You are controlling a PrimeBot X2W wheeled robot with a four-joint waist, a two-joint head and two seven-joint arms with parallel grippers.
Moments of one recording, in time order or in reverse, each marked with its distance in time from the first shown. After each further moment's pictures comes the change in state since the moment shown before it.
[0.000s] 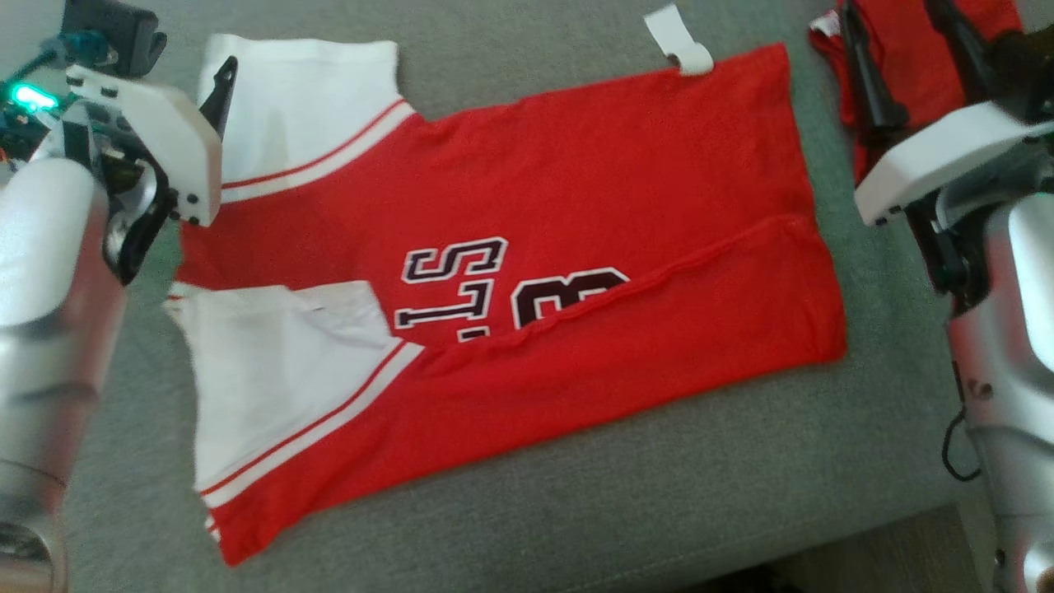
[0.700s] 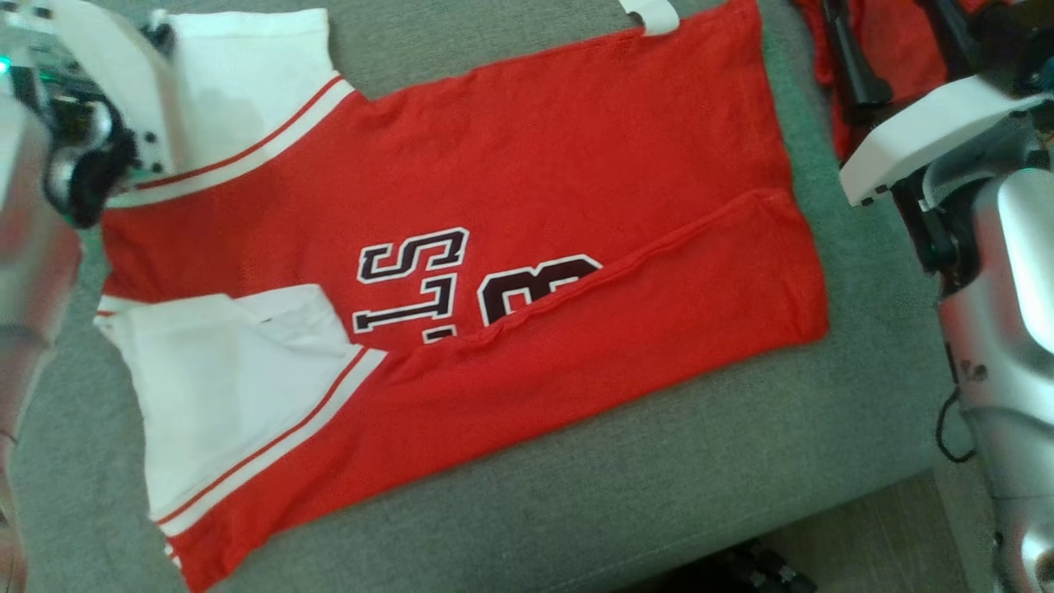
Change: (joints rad) left arm -0.157 0.060 -0.167 0.102 -0.313 -0.007 0.182; right arm -0.054 0.005 0.045 0.021 0.024 0.000 -0.008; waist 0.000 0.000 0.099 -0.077
